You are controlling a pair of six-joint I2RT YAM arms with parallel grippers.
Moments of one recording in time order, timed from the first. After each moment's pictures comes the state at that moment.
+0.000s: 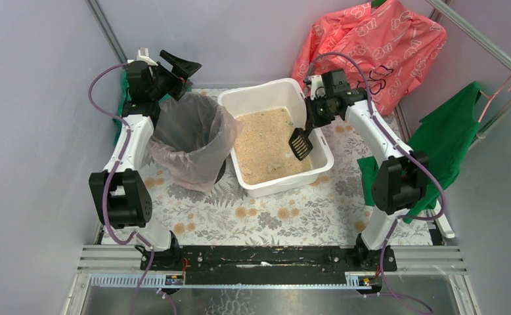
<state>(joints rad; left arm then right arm) 0.10 1.61 1.43 0.01 0.49 -1.01 0.28 1.81 1.67 -0.83 -0.24 -0.05</state>
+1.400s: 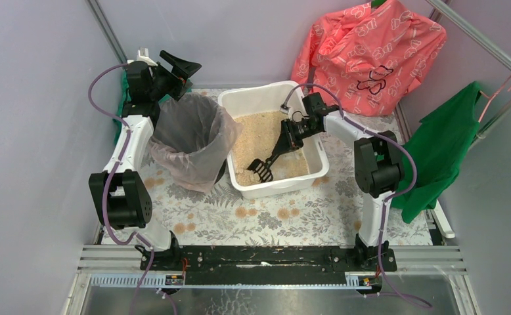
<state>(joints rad) 0.10 1.61 1.42 0.01 0.49 -1.01 0.35 2.01 1.50 -0.65 -0.98 0.14</state>
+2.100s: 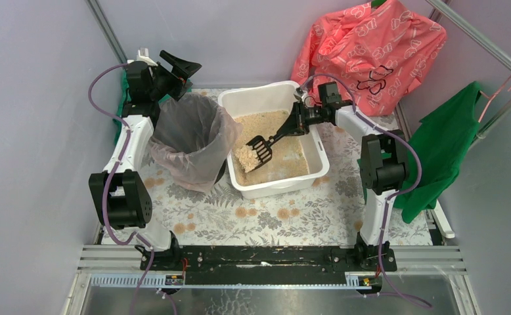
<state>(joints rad) 0.10 1.61 1.42 0.01 0.49 -1.01 0.24 2.03 1.54 -0.46 -1.13 0.45</state>
